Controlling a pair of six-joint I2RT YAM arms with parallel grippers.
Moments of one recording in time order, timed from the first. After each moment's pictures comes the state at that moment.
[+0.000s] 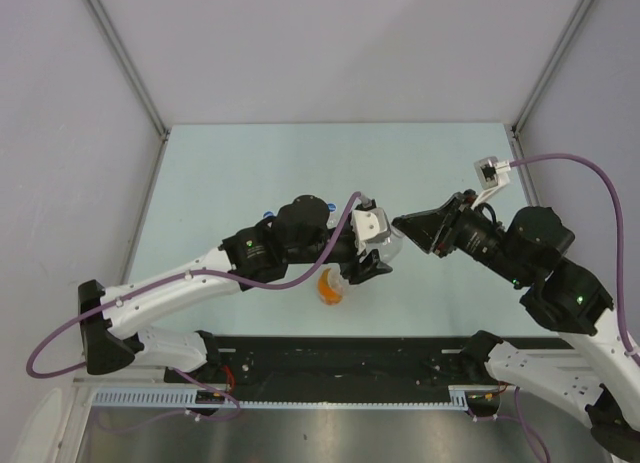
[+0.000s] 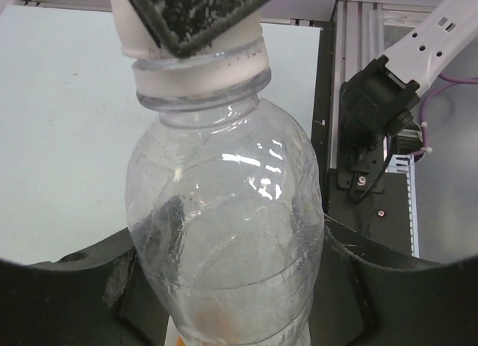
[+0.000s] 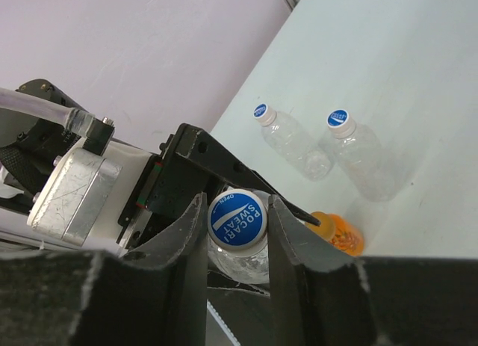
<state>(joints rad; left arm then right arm) -1.11 1.28 1.24 -0.26 0.27 0.13 0.77 0.74 1.21 -0.54 -0.05 0.64</state>
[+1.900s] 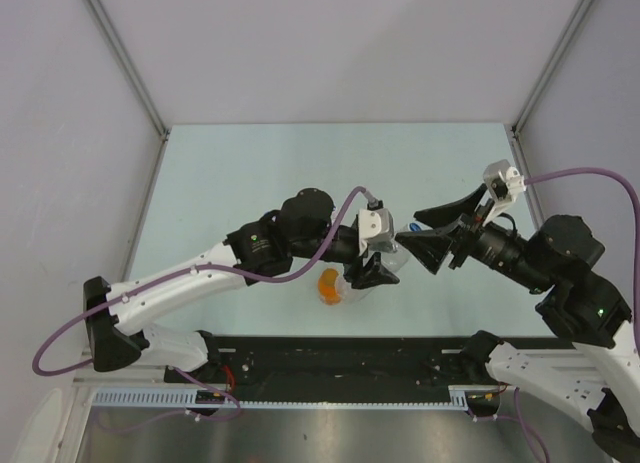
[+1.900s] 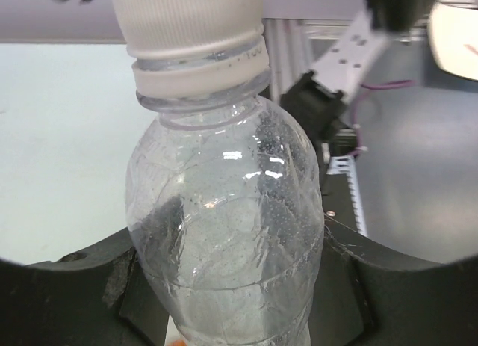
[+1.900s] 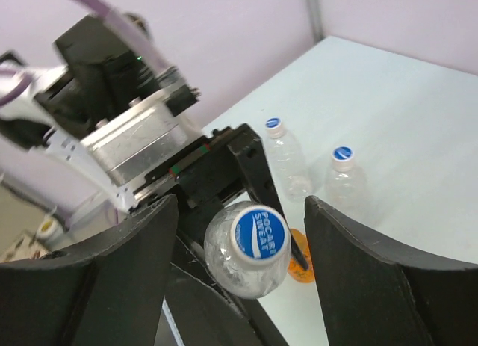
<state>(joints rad) -1.10 1.31 1.28 -0.25 0.53 0.10 0.77 0.69 1.25 -0.52 -0.23 0.33</state>
